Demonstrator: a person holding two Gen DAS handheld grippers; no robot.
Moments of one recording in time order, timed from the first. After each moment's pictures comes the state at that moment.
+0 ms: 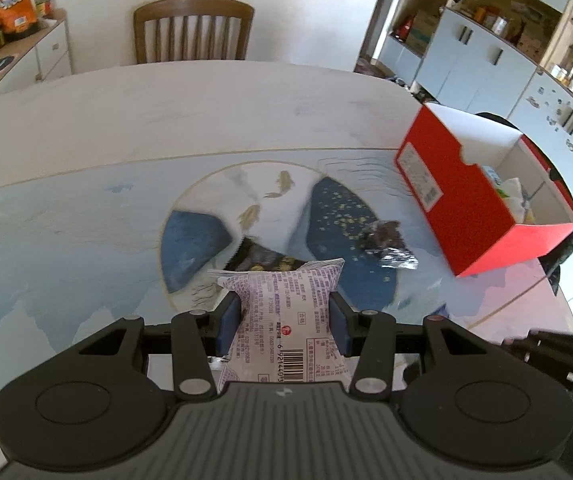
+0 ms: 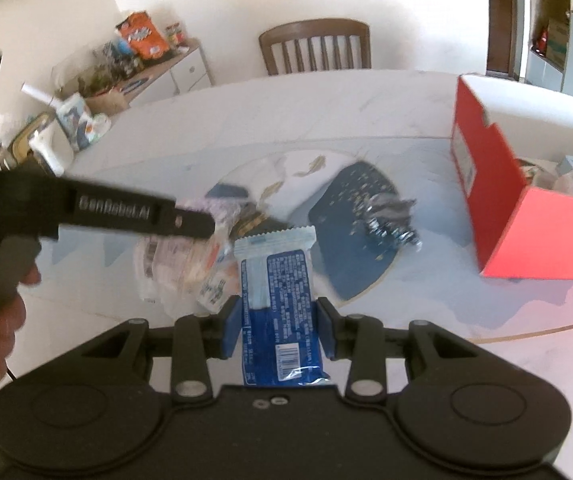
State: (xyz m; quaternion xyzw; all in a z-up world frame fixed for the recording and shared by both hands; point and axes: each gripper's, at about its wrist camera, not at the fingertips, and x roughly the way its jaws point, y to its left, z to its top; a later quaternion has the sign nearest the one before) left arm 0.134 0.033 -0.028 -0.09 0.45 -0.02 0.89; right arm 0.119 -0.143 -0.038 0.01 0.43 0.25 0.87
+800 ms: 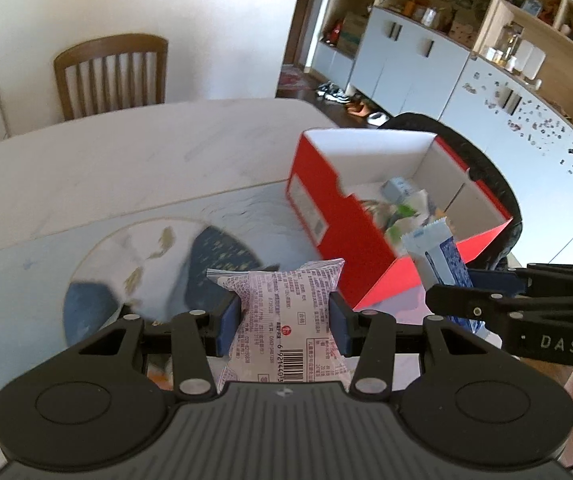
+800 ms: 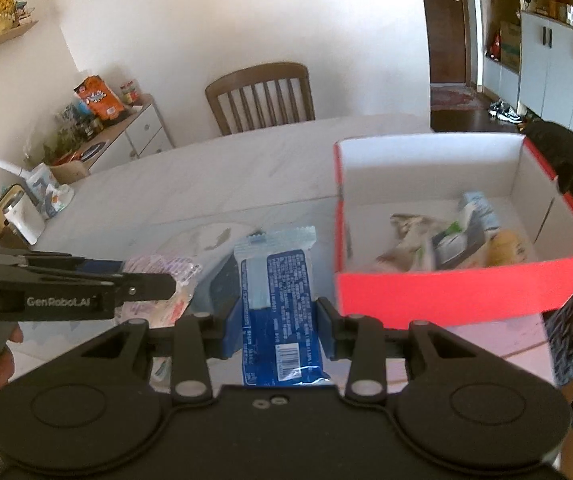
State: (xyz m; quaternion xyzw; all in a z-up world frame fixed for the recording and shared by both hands) left arm 0.161 -0.057 0.022 -0.05 0.42 -0.11 0.90; right arm 0.160 -0.255 0.013 0.05 0.40 0.20 0.89
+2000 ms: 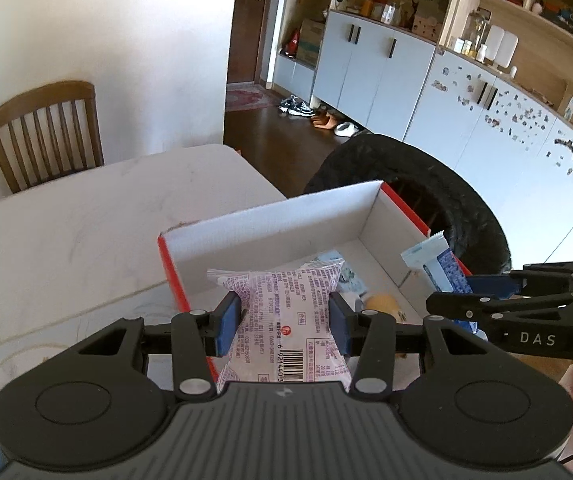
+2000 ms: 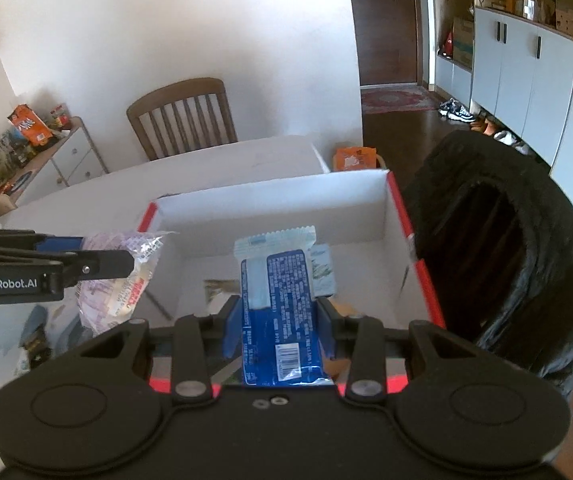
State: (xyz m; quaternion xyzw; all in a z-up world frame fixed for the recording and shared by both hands) left arm 0.295 -0.200 0.025 -0.01 0.40 -0.14 0.91; right arm 0.268 -0.403 0.001 0.04 0.41 0.15 0.90
